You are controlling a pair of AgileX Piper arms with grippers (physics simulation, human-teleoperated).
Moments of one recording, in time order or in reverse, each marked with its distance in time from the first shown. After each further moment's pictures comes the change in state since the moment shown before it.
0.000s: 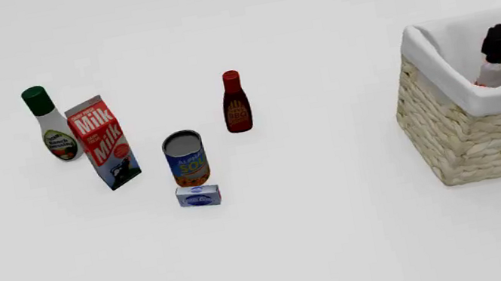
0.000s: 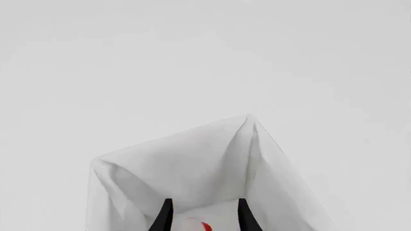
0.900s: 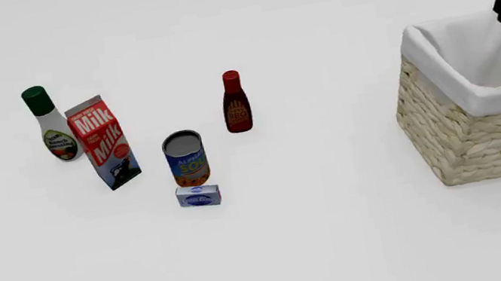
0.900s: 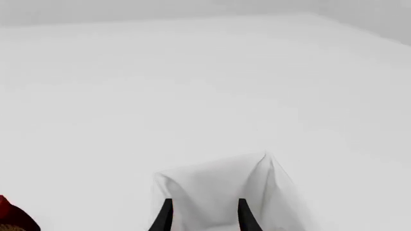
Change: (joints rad) left arm -0.003 -0.025 0.001 0.010 -0.018; right arm 0.099 -0.326 0.011 0.146 -0.024
